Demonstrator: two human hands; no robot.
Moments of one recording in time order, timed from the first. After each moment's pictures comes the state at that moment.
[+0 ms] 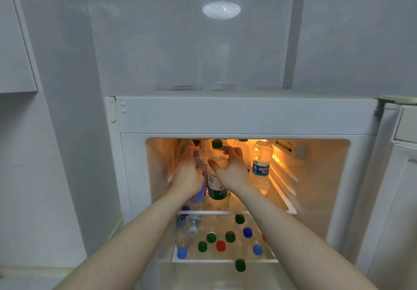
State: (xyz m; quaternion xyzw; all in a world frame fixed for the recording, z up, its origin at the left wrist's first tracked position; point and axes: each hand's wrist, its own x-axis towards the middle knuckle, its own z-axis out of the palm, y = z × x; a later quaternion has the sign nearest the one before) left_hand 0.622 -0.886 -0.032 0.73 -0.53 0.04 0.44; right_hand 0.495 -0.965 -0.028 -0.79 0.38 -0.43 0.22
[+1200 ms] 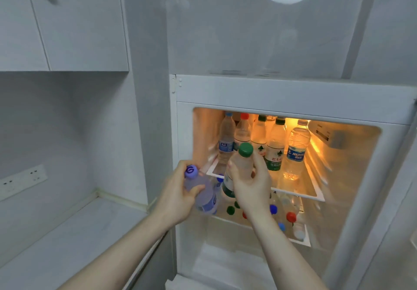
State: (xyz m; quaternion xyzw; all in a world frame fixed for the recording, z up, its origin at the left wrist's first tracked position) left_hand 0.544 -0.673 -0.067 0.73 -0.44 0.02 0.52; right_hand 0.420 -0.821 -0.063 -0.70 0.20 -0.56 0.39
